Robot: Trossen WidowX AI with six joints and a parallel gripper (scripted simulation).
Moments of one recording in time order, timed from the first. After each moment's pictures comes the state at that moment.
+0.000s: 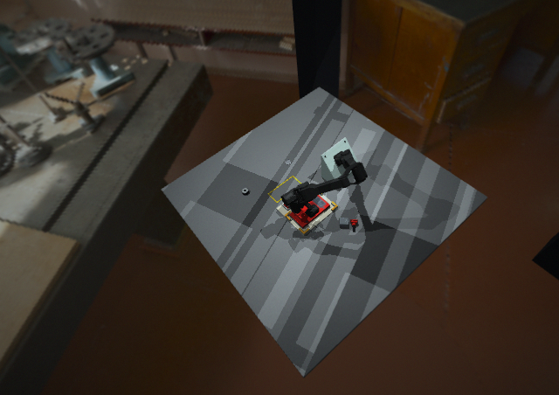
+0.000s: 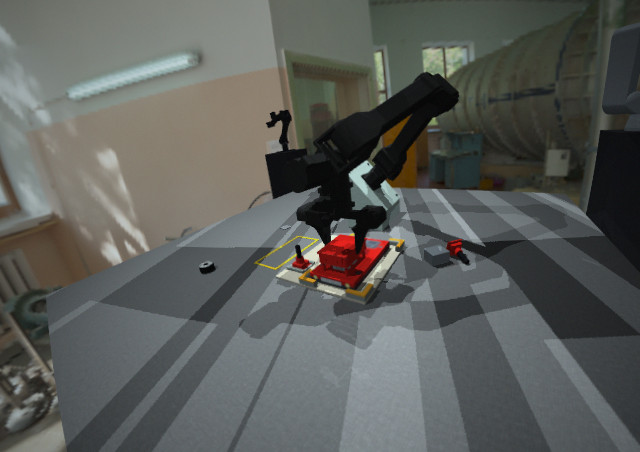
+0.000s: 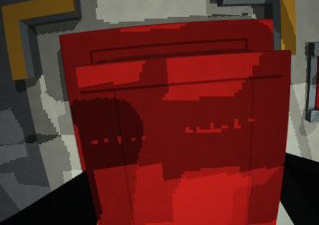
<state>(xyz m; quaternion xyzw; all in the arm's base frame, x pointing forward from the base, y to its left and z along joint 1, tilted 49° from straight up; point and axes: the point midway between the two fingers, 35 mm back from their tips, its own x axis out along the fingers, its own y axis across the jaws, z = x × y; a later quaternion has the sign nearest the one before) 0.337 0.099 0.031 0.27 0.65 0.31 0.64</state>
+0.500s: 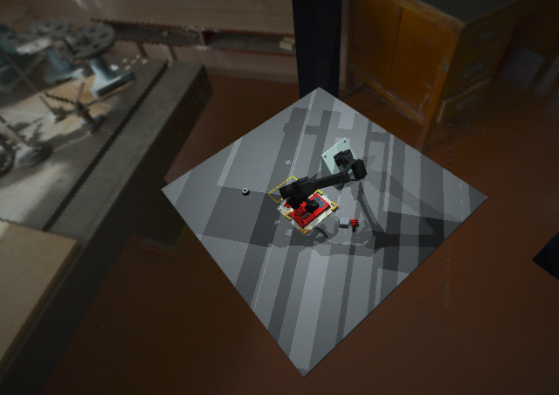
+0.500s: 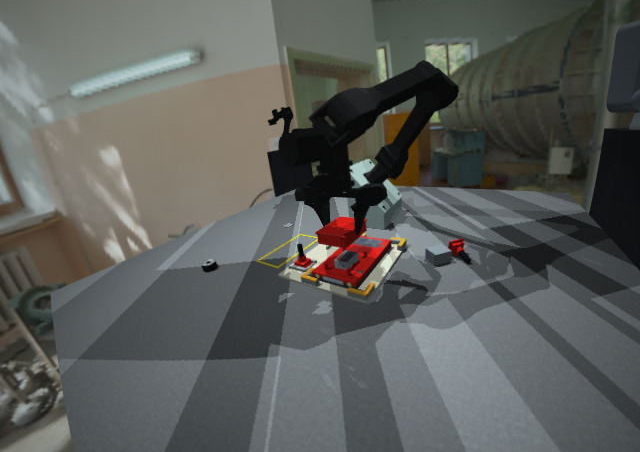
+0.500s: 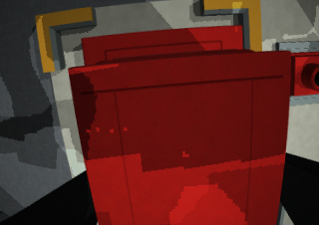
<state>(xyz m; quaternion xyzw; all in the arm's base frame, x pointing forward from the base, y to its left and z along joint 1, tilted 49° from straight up) 0.340 0.066 0.058 0.27 0.65 0.31 0.64</state>
